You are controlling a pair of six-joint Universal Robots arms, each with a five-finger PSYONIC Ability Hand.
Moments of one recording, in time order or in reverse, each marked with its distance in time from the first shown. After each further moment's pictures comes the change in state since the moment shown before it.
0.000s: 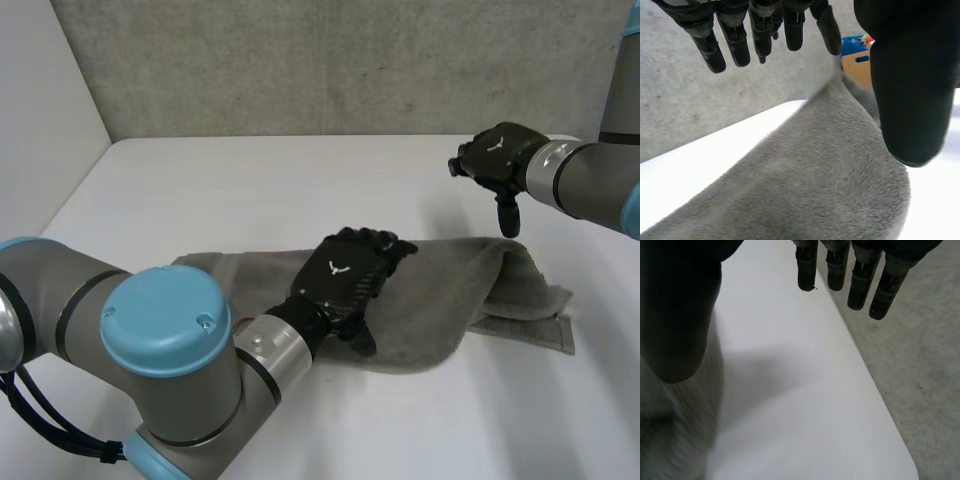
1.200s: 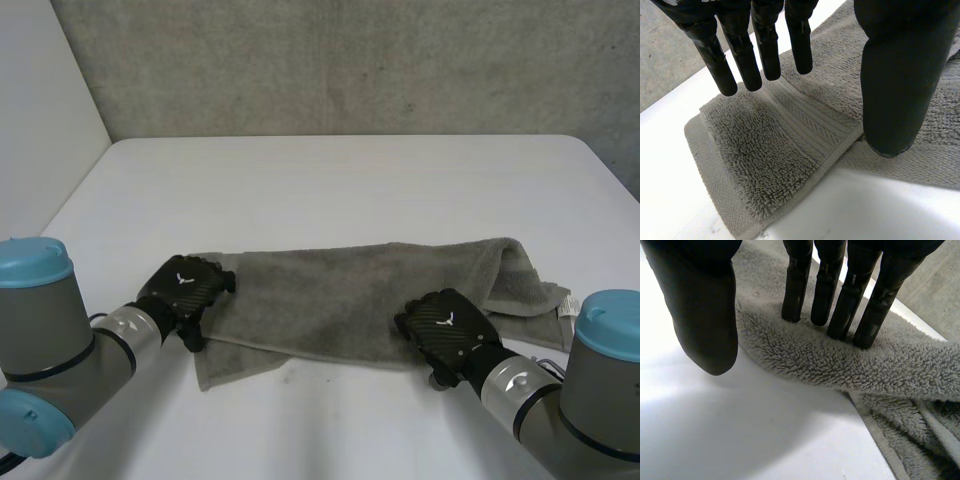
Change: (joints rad) left arm 0.532 0.032 -0.239 -0.100 0.146 0.467; right arm 0.088 -0.350 1.309 -0.956 -0.133 0.273; left_hand 0.251 0.256 0.255 0.255 0.245; right_hand 0.414 0.392 0.405 0.386 0.416
